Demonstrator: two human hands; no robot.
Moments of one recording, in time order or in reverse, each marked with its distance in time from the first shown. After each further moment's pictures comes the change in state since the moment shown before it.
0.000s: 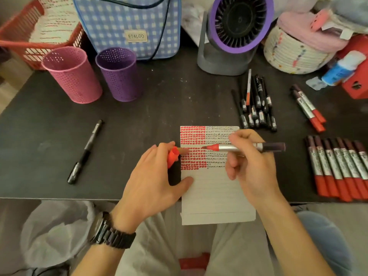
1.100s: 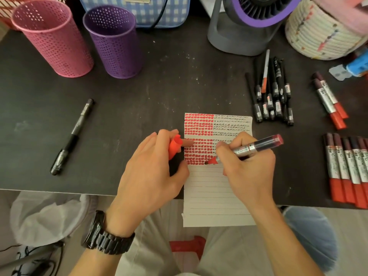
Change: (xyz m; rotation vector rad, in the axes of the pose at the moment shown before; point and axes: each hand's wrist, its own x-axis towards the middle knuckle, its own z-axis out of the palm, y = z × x) left_hand 0.003 -0.001 0.009 0.004 0.103 -0.005; right_hand 0.004 0.035 0.014 -0.607 0.170 -0.278
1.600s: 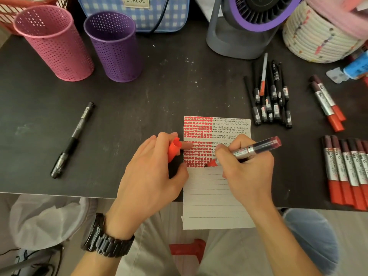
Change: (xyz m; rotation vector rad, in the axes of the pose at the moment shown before) left_hand 0.001 -0.001 0.000 0.004 -0.017 -0.008; right_hand 0.000 0.000 -0.002 0.030 -0.012 -0.024
